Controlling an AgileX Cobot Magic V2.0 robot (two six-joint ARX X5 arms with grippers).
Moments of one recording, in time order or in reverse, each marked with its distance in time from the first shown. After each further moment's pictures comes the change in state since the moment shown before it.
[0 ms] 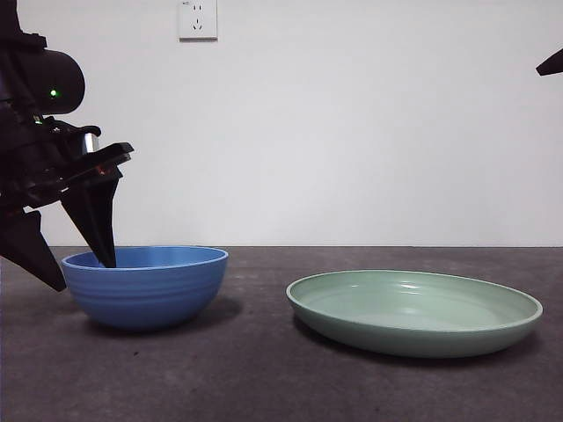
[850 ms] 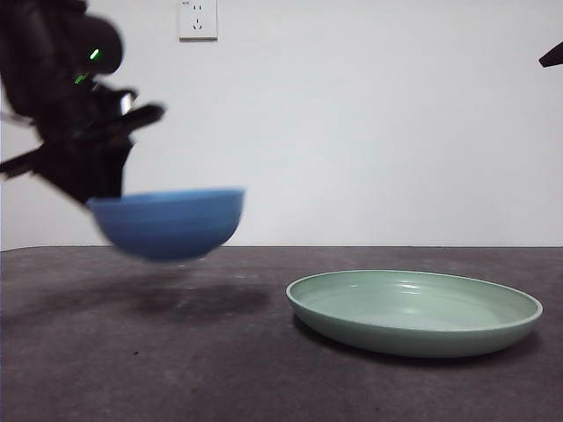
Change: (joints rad) left arm -0.106 0.040 0.273 -0.213 -0.076 0.014; right arm 0.000 -0.010 0.034 -0.063 0.000 0.000
